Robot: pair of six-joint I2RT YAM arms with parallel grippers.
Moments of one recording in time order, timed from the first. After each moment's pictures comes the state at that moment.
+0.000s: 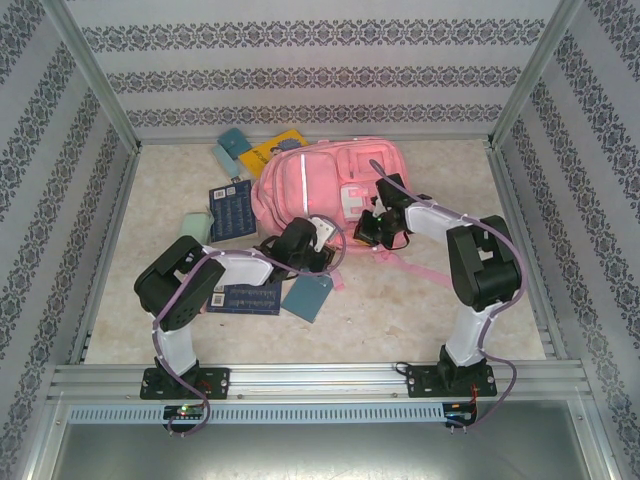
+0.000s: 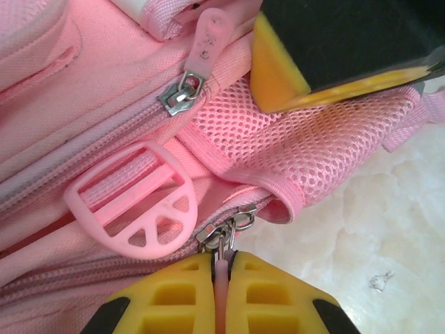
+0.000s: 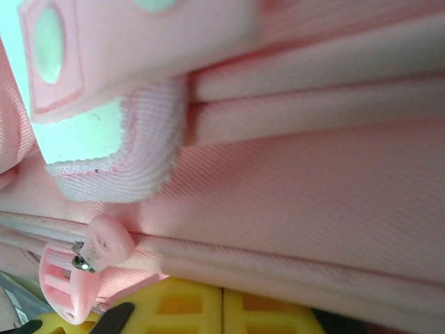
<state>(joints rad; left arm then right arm) -0.69 1.84 0.91 0.24 0.15 -0.16 0.29 1.84 1.14 -0.47 -0.42 0.67</state>
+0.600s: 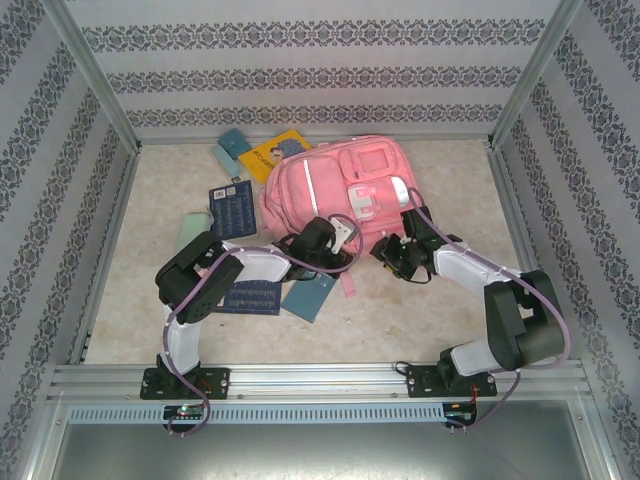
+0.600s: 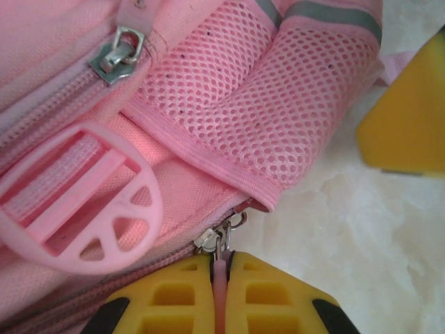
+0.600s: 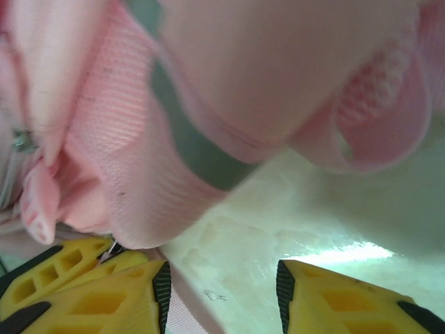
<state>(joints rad) -0.76 1.97 1.05 0.20 0.23 -0.25 0.27 1.45 0.70 -0.32 -0.33 0.98</state>
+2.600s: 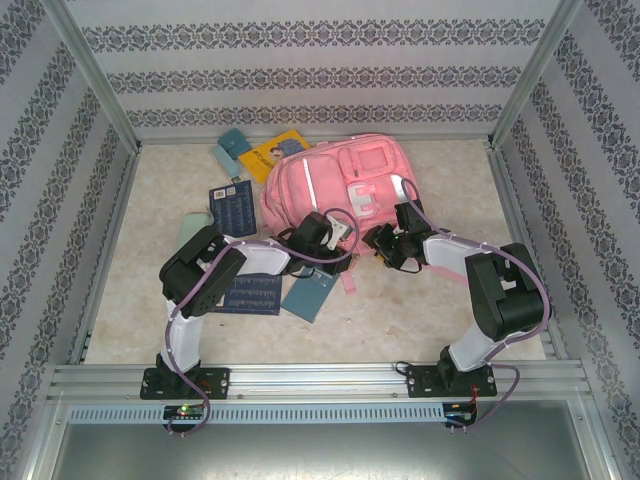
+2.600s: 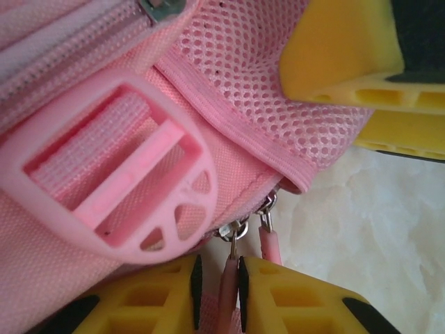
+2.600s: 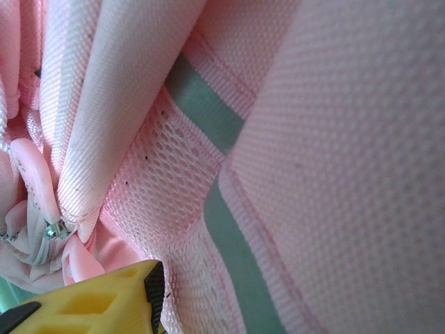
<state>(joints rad) -0.71 2.01 1.10 0.12 0.31 -0.29 0.26 1.63 0.78 -0.13 -0.36 1.03</state>
